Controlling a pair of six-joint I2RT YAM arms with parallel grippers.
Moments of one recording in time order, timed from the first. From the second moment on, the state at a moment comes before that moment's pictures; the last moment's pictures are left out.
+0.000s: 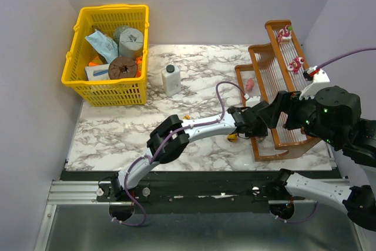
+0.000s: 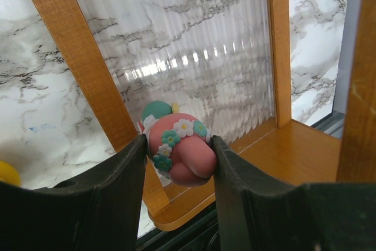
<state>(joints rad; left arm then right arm) -1.17 2.31 1.98 -0.51 -0.09 -1.08 0.83 0.90 1.66 -1.28 0.35 0.50</state>
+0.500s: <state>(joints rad) -1.18 2.31 1.98 -0.52 -0.10 -1.08 0.83 0.90 1.65 -1.28 0.35 0.50</state>
